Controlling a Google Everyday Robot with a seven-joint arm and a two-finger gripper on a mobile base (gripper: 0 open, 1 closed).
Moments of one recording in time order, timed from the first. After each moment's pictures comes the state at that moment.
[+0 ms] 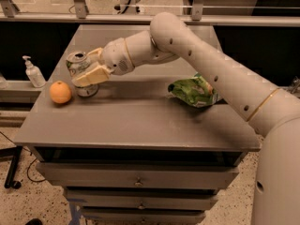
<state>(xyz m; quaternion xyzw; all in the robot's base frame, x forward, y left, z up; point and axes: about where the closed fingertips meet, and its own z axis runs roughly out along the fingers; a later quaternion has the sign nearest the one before) 0.593 0.180 0.886 -0.62 0.52 0.43 0.40</state>
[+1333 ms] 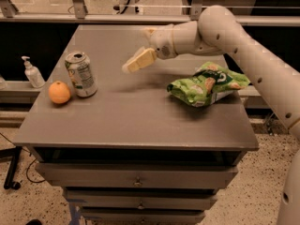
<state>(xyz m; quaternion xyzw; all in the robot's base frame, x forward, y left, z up) 0.693 0.051 0.892 -0.53 0.62 0.31 0.49</state>
